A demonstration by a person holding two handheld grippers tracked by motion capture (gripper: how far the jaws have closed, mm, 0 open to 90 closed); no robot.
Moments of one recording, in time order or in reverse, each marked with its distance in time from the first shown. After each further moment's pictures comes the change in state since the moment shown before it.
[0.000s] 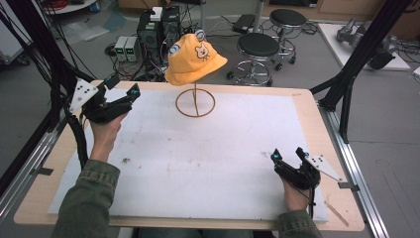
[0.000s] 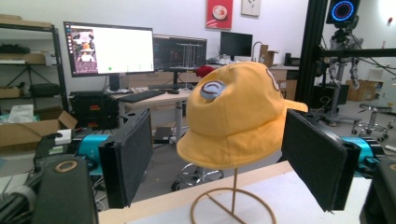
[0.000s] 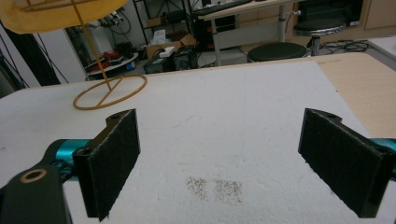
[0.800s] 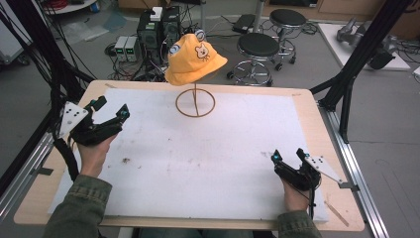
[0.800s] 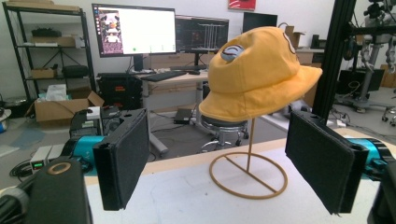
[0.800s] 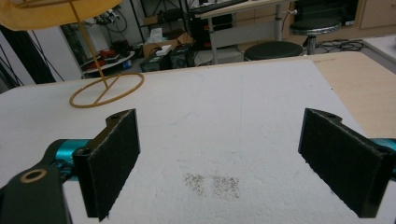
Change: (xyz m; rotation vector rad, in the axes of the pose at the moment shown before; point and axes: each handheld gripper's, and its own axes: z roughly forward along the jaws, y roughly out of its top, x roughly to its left) left arm -0.008 -0.020 -0.051 0.070 0.091 0.015; right arm 0.001 -0.001 -0.003 0.004 -0.016 -0.007
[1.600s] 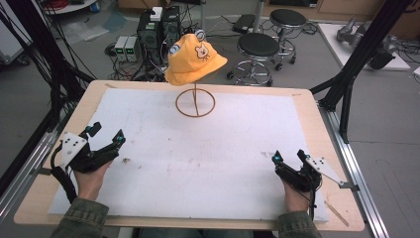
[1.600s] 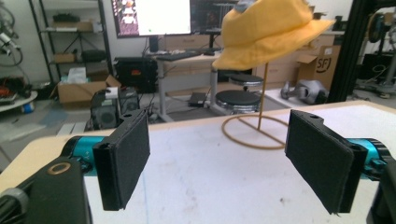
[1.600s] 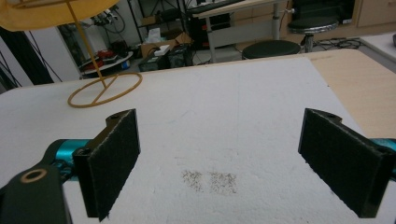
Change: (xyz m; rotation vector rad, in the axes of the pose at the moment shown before) left arm -0.002 -0.052 -0.045 0.065 0.077 -0.001; right arm -0.002 -0.002 -0.003 0.002 -0.007 0.021
